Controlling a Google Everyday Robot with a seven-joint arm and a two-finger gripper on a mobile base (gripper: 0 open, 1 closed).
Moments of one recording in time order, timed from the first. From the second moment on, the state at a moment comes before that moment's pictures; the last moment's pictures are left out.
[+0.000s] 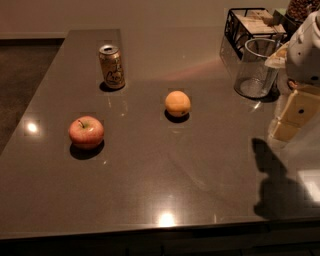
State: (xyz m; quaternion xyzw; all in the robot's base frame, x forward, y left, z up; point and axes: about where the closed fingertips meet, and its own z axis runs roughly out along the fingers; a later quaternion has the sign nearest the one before) arm 0.438 -0.217 0.976 -0.60 0.78 -0.03 0.16
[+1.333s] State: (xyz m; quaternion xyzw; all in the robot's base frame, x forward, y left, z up) arm 0.507 -0.168 0.957 -0.59 0.78 0.03 0.20
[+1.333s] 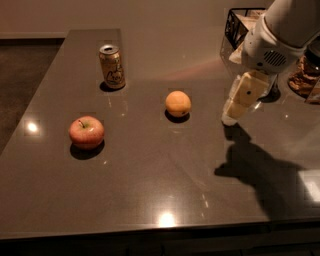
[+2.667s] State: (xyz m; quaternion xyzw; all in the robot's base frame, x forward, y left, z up) arm 0.569 -0.082 0.871 -0.60 0.77 0.08 0.21
